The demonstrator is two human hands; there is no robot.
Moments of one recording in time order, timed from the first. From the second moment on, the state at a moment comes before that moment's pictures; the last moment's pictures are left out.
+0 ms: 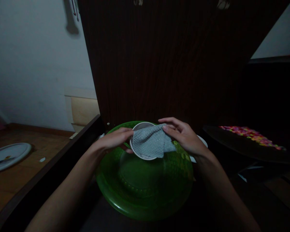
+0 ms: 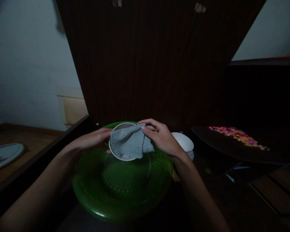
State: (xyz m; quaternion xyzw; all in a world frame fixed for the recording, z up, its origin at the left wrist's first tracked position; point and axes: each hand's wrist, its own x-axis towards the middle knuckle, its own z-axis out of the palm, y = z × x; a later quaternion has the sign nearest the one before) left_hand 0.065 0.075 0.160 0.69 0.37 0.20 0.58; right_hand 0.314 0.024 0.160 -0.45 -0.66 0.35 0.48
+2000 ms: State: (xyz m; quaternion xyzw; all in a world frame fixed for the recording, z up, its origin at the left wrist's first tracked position) left_hand 0.063 0.081 0.154 0.65 0.41 0.24 0.60; right_hand 0.317 0.029 0.153 -0.44 -0.73 0.24 0.46
